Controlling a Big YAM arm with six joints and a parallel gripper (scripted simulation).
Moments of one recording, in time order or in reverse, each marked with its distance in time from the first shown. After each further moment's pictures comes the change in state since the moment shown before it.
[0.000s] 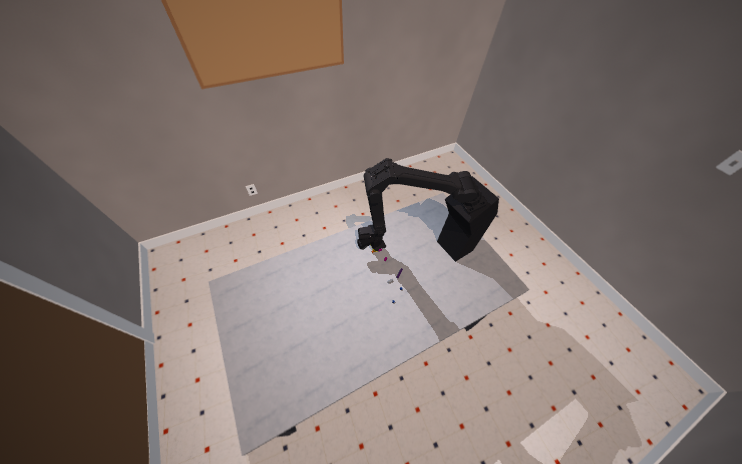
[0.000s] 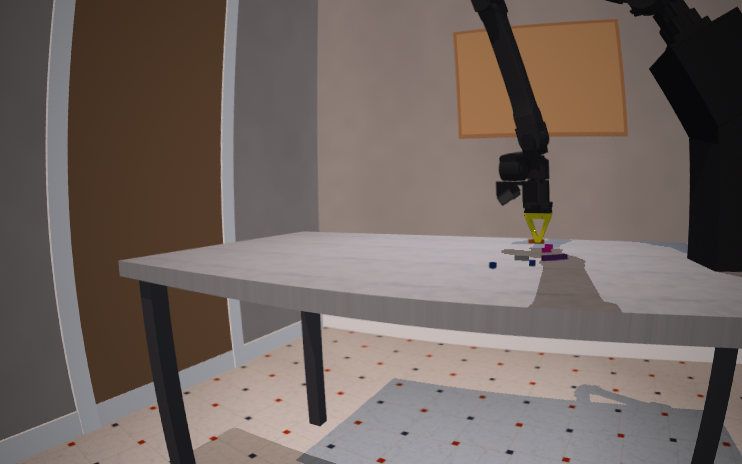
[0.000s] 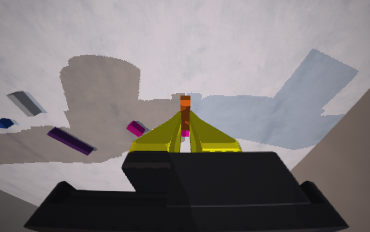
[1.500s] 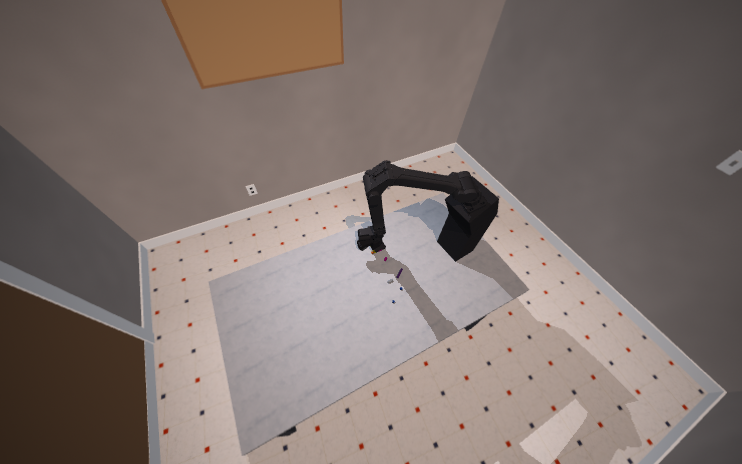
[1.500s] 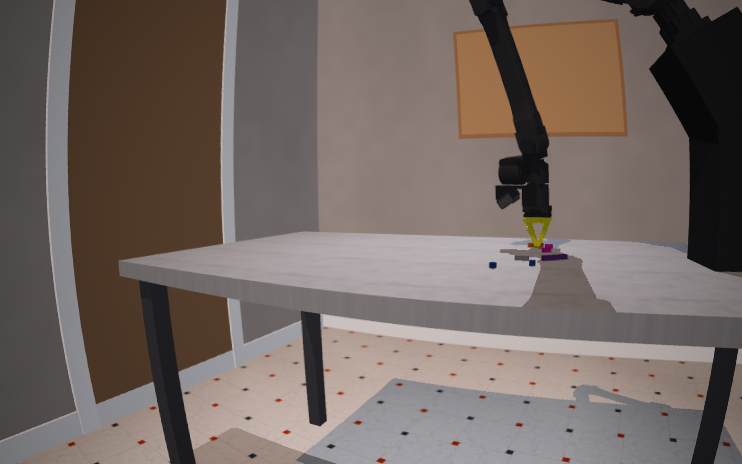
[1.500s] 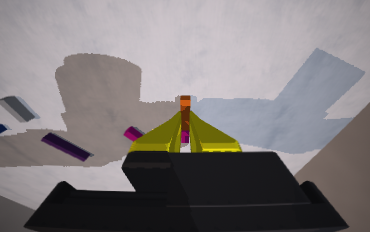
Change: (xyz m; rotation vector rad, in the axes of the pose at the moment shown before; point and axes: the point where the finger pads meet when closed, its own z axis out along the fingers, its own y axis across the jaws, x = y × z) arm -0.002 0.000 0.010 0.001 -0.002 -0.001
